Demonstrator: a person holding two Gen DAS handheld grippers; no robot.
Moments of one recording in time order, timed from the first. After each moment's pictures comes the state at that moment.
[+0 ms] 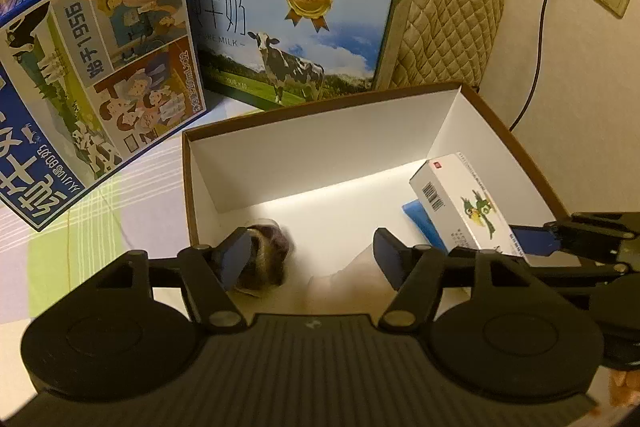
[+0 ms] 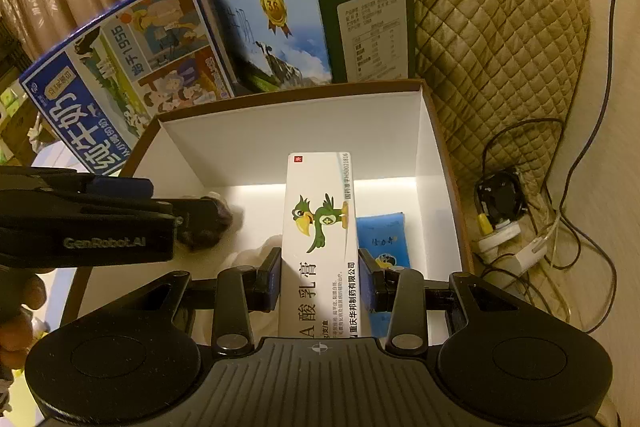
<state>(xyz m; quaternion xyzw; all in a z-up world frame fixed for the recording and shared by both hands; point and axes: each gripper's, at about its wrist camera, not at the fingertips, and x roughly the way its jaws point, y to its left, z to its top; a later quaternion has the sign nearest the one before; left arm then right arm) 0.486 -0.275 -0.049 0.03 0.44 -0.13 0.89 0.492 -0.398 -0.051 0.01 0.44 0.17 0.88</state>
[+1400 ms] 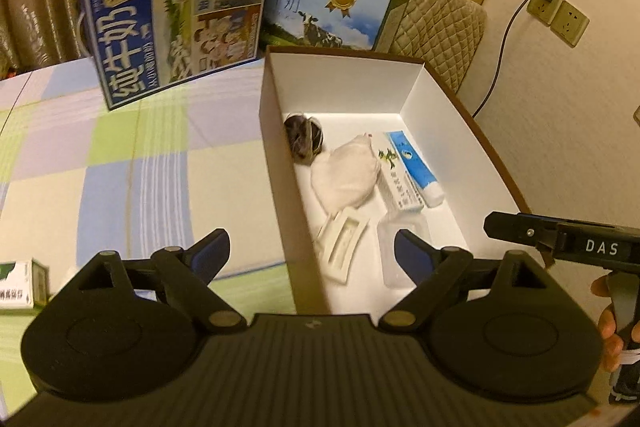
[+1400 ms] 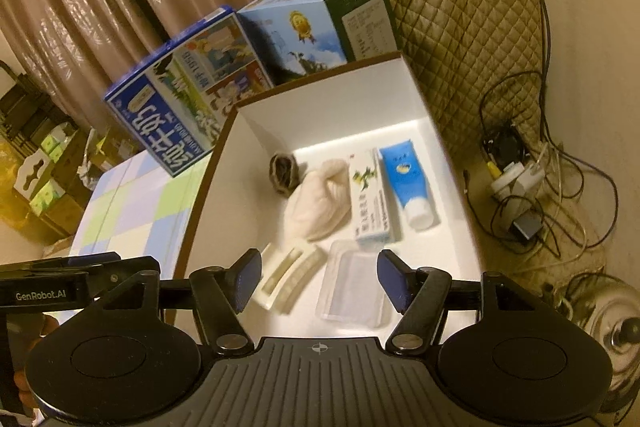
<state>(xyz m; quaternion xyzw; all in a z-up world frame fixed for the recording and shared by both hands) 0.303 -0.195 -0.003 -0.05 0.43 -0.12 0.89 0.334 -0.431 0.001 0.11 0.42 0.18 0.88</state>
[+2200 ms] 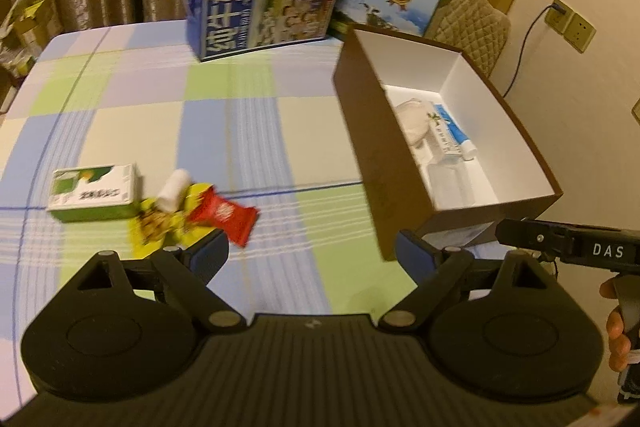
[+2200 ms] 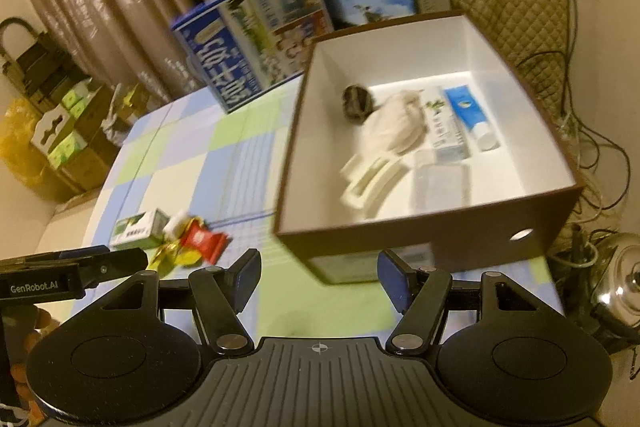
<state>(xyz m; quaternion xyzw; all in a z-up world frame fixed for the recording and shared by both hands) 0.190 -0.091 -0.002 -0.08 0.43 -0.08 0.90 0.230 -0.345 -0.002 0.08 0.44 0.21 0.87</state>
